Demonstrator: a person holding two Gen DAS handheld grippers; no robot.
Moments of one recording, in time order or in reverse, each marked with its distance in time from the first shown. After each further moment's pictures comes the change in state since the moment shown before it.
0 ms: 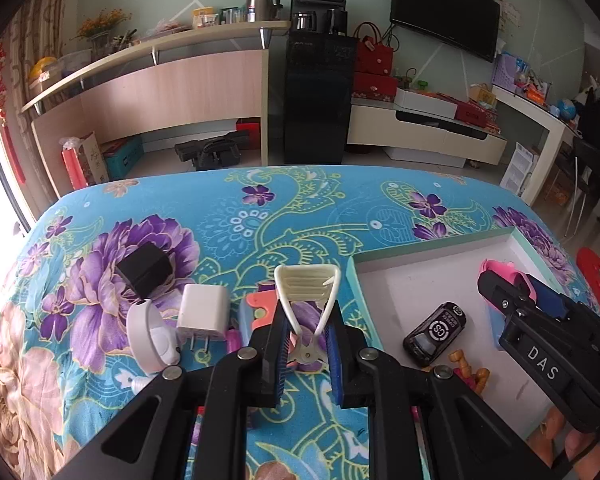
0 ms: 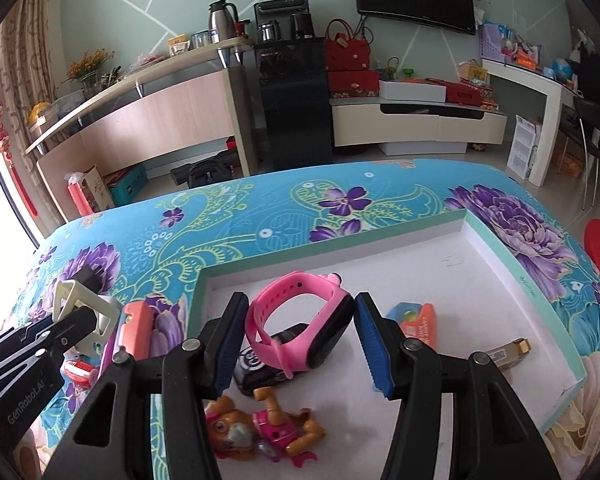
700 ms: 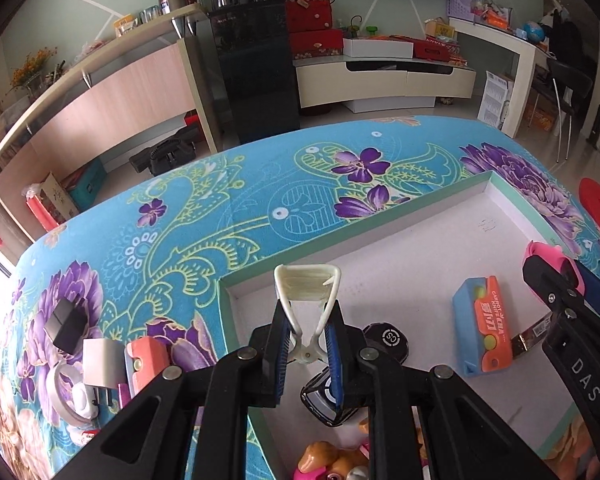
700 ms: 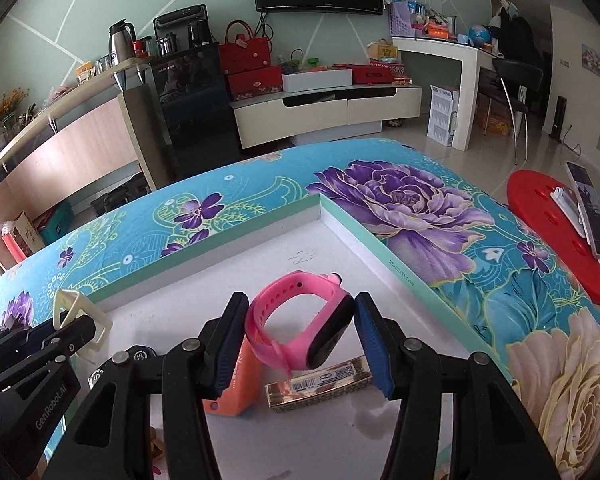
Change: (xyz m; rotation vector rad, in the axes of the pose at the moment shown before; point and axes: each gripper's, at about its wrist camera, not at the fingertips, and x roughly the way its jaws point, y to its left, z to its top) left arm 0.071 -0.099 0.020 0.195 0.137 -0.003; right arm 0.003 -0.090 -0.001 0.166 0.011 -0.209
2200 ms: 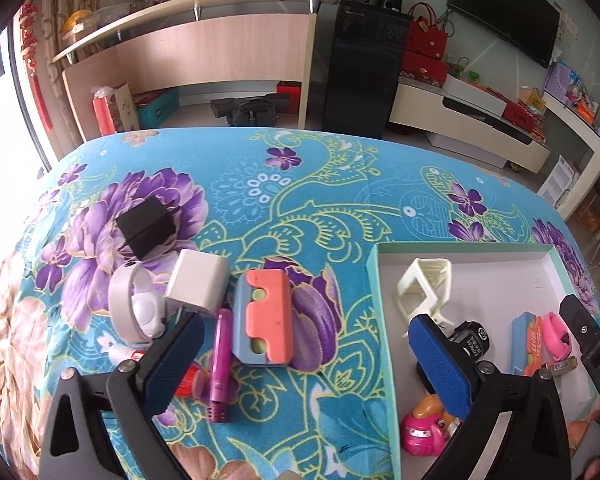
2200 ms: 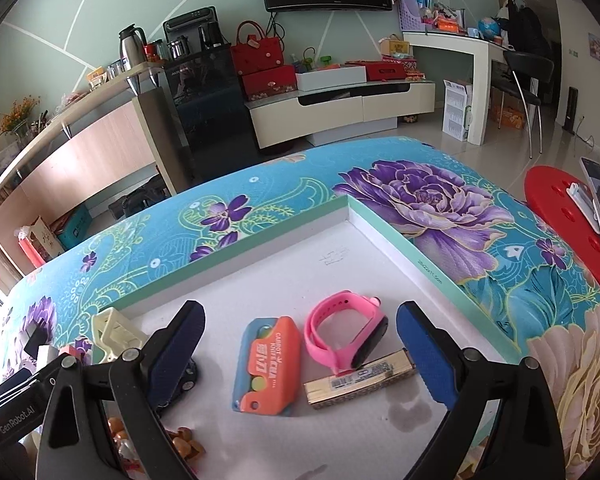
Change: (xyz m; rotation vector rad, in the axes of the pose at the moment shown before) left arm -0.038 0.101 -0.043 -0.387 -0.014 0.105; right arm -0.013 0.023 0.004 0.002 -0.008 0.092
